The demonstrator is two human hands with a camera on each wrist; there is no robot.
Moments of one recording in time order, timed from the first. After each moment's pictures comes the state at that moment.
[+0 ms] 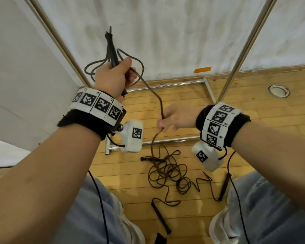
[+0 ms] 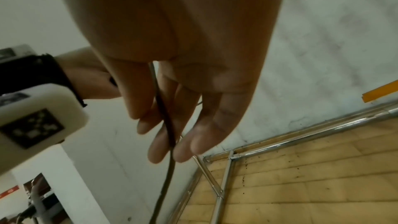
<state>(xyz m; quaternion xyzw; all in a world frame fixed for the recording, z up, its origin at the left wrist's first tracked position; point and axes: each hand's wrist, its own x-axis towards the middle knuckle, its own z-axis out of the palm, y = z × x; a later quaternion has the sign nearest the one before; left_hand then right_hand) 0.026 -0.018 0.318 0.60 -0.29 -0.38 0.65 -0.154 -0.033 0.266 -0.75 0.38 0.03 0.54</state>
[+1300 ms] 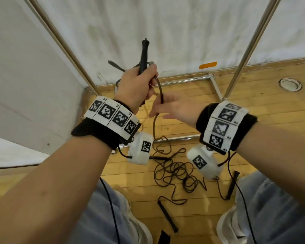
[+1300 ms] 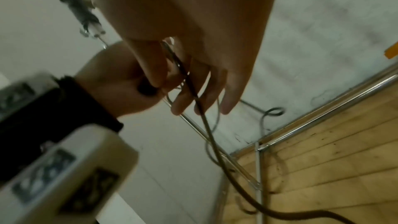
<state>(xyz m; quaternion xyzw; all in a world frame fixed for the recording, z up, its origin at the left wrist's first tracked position) -0.004 -0.010 0.312 0.61 -0.43 -0.41 0.52 -0.138 -0.016 0.290 -0.64 0.40 -0.16 0.63</state>
